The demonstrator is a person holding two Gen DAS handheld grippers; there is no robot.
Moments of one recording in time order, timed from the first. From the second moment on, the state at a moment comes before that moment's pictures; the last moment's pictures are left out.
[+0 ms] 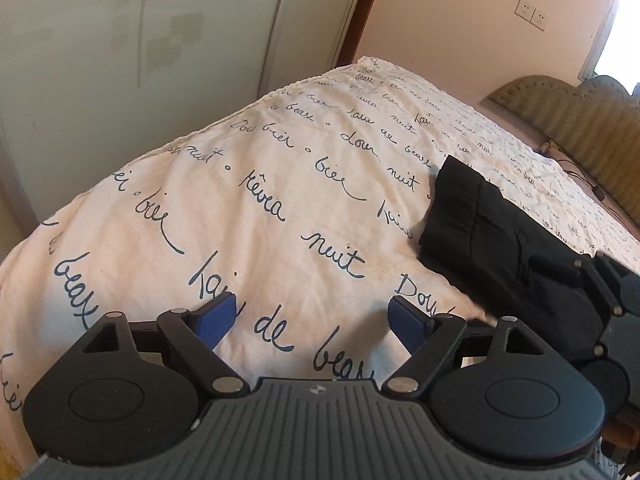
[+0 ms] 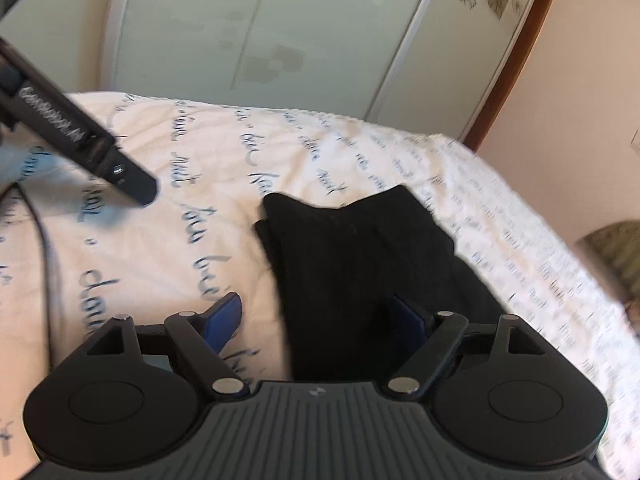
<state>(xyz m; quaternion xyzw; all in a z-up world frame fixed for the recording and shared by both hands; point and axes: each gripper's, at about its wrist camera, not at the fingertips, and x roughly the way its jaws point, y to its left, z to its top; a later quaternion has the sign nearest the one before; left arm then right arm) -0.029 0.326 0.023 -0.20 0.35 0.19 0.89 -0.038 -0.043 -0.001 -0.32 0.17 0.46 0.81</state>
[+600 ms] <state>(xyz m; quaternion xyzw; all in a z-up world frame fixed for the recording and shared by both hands) -0.030 0.328 0.019 -0.21 0.35 0.18 0.90 -0.053 -0.010 -0.023 -0.45 0.05 0.40 0.80</state>
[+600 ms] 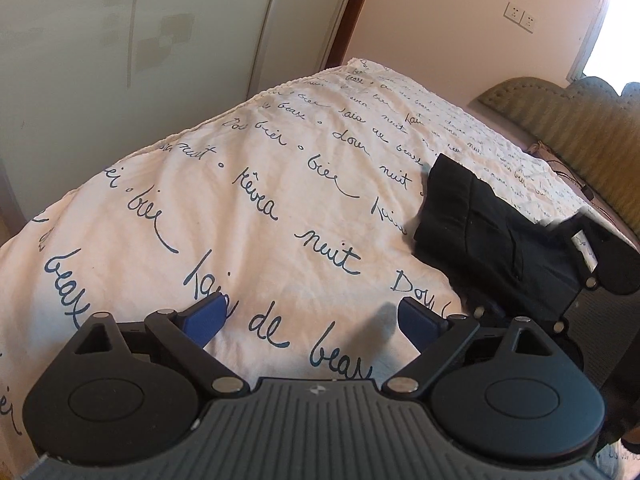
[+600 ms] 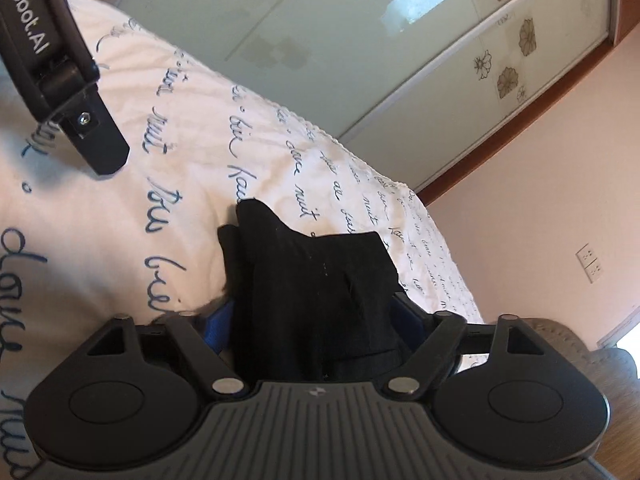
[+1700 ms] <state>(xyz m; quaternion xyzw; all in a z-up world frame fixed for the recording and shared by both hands) 0.118 0.300 -0.015 -0.45 0.39 0.04 0.81 -0.008 -0.131 0.040 -0.09 0.22 0.50 0.83</state>
